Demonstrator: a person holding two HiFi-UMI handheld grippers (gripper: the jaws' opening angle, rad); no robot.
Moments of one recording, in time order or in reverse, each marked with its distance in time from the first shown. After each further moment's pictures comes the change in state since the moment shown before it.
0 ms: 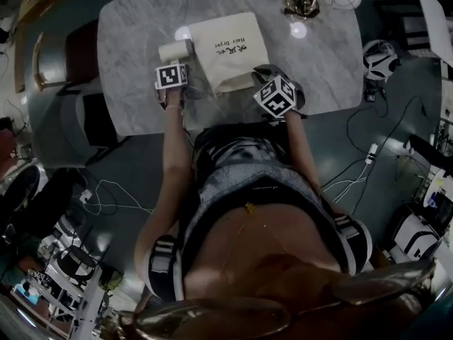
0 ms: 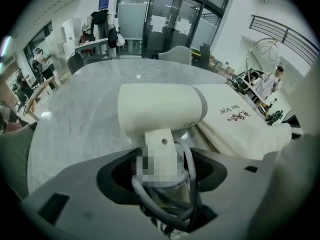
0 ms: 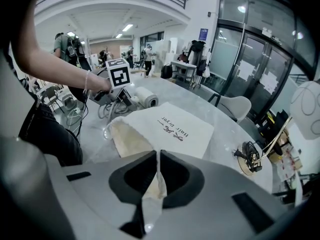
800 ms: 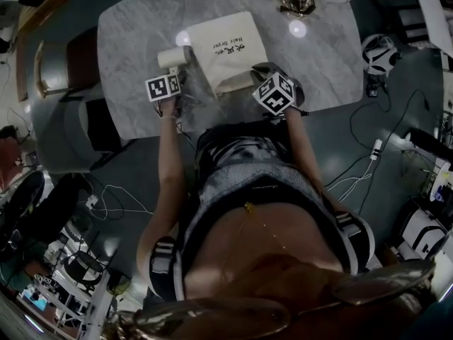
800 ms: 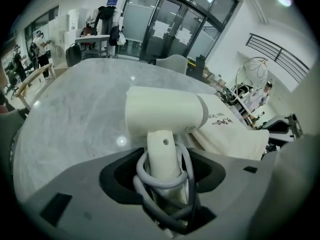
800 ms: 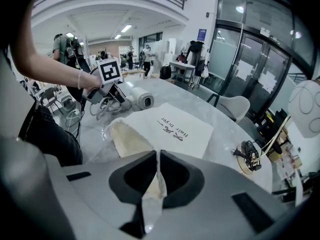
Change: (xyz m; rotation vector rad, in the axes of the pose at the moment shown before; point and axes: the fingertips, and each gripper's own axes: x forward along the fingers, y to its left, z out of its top) left arm -0.021 -0.007 -0.008 -0.060 -0.060 -0.150; right arm -0.001 -0.001 0.001 0.012 -0.007 -0.007
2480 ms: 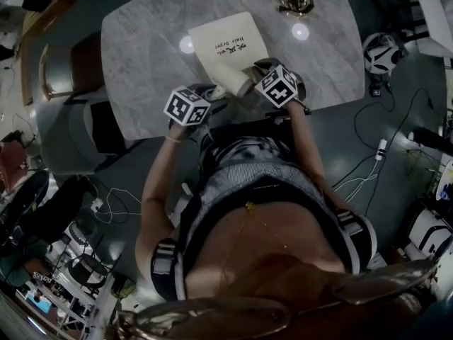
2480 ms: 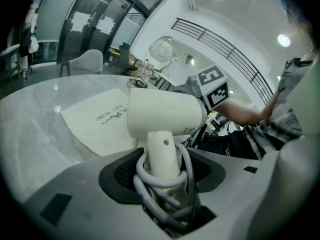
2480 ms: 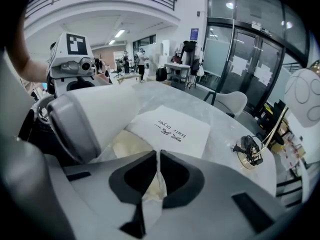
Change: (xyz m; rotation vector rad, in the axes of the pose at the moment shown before) left arm -0.084 -0.201 -0.052 0.567 0.143 -0.596; right arm -0.003 -0.008 0.003 0.084 -0.022 0.018
